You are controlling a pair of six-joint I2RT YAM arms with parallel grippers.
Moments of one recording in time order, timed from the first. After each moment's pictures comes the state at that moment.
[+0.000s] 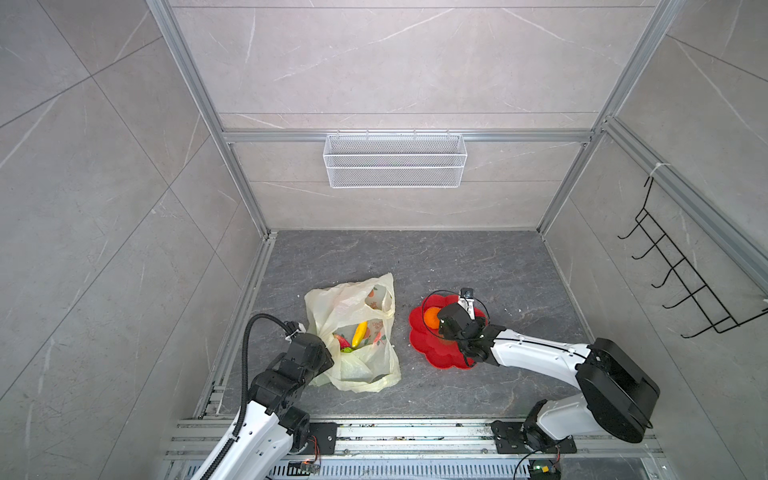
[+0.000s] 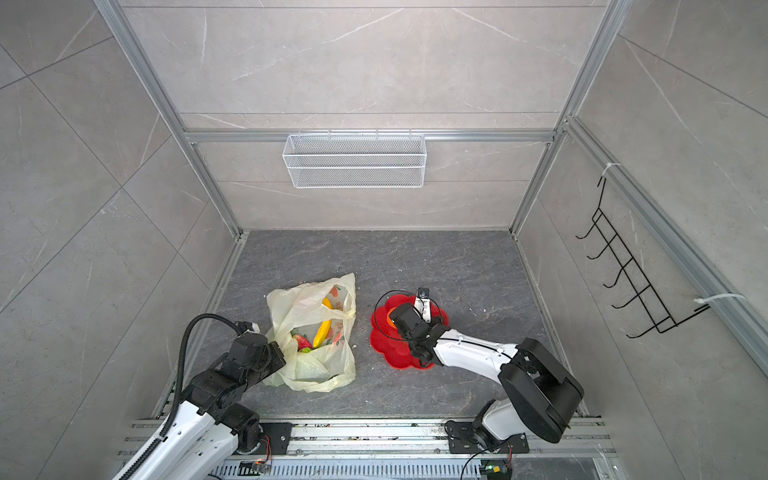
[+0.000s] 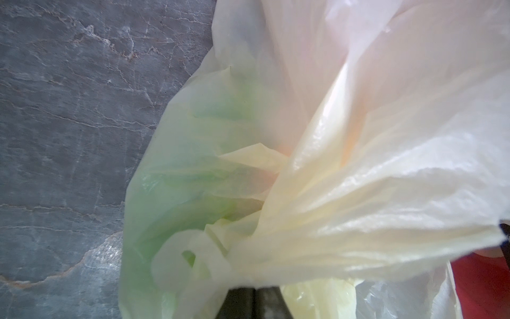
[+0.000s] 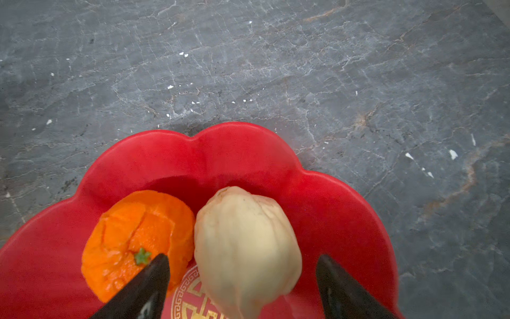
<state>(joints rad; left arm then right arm) -0.45 0.55 0.44 -0.77 -0.18 -0.86 0.76 1.44 0.70 -0.19 0.61 0.68</state>
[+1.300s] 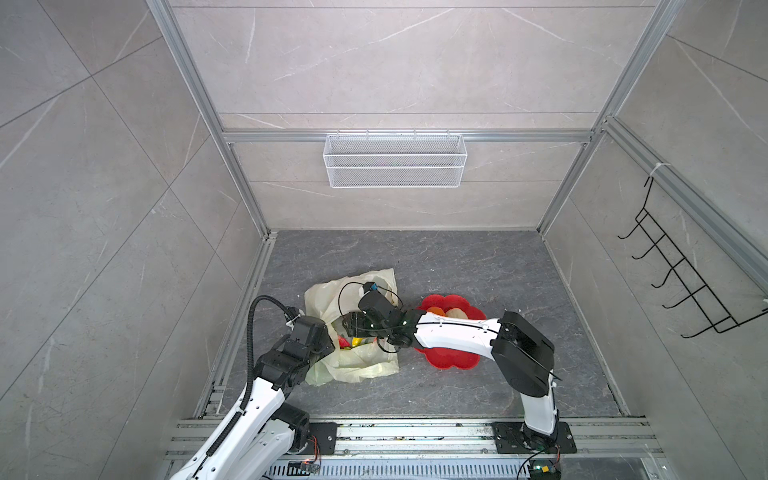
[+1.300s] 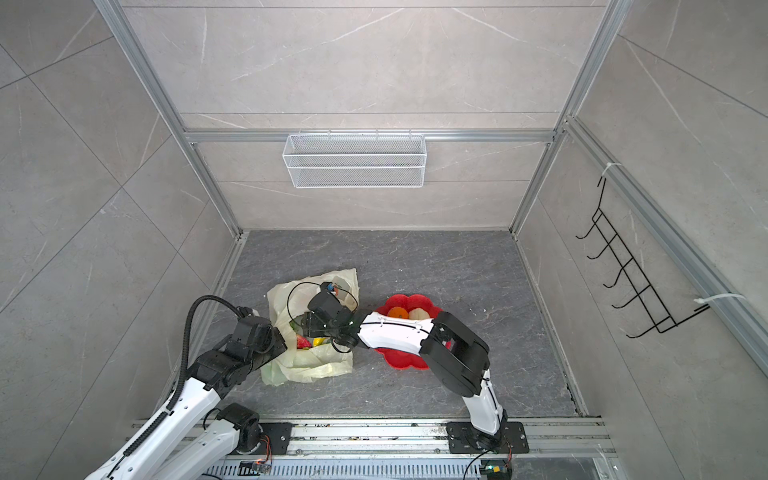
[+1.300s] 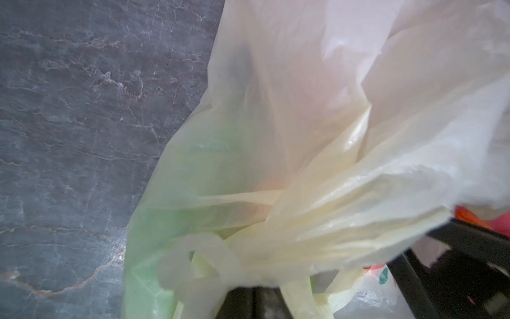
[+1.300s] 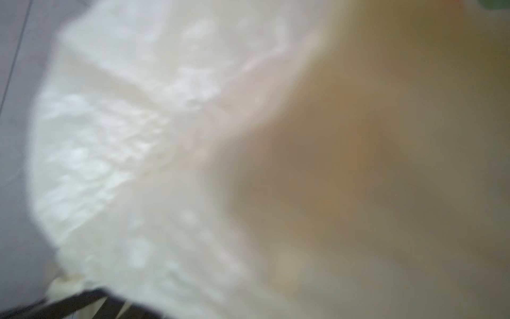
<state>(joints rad) -0.39 0.74 0.57 -0.73 -0.20 -0.83 1.03 2.04 1.44 -0.11 0.02 0.87</state>
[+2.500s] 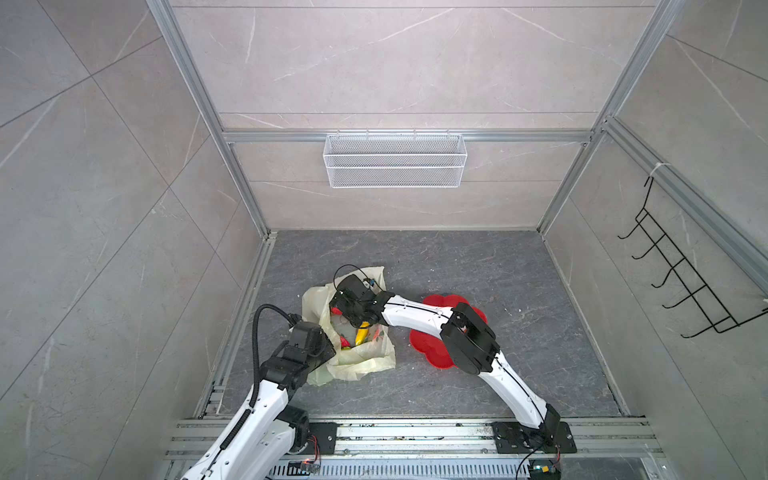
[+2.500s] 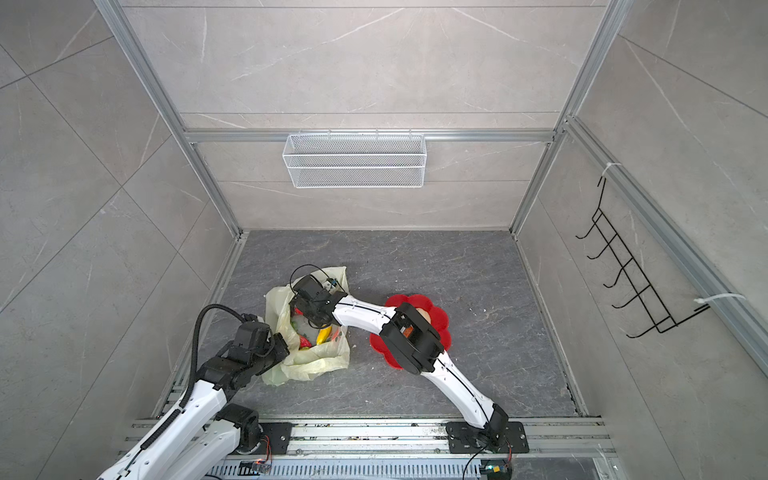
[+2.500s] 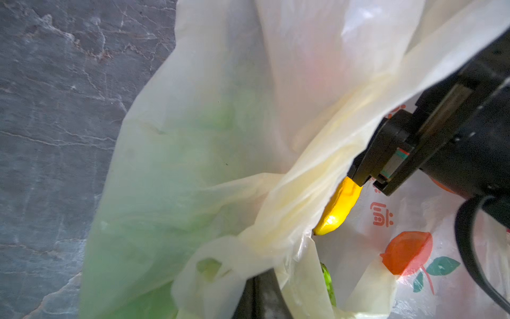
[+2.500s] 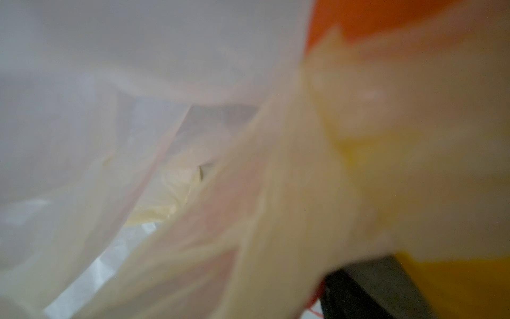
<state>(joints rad) -0.33 0.74 0.43 -0.60 -0.07 -0.80 0.97 2.48 2.01 -0.29 0.04 1.42</state>
